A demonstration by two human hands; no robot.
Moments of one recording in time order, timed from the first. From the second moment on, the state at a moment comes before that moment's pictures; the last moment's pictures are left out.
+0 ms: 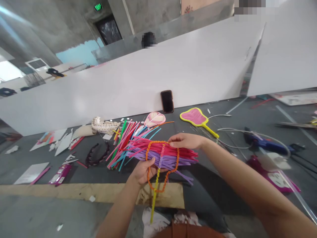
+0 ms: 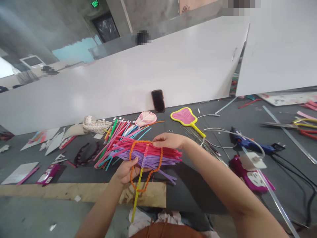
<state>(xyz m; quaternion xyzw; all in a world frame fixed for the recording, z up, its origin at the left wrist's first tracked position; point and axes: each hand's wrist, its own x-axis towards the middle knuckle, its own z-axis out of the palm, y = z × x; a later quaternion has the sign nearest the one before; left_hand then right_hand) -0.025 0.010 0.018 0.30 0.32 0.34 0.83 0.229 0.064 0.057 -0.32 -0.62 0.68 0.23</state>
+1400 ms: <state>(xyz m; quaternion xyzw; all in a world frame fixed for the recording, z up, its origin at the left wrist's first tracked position) -0.021 0.018 -0.008 0.23 0.31 0.39 0.84 0.255 0.052 0.016 -0.41 -0.37 0.66 0.51</state>
